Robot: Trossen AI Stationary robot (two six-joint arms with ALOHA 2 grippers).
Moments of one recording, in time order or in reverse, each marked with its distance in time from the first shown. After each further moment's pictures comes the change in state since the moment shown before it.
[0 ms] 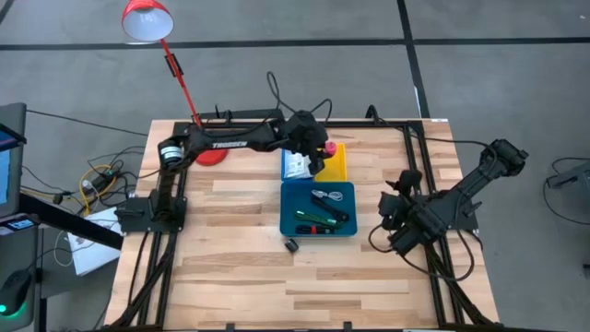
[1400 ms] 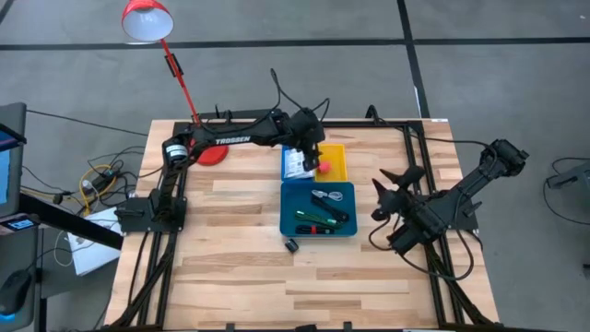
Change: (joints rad) left arm 0.019 0.040 0.094 -0.259 -0.128 0.119; right arm -0.008 0.000 0.004 0.013 0.418 0.137
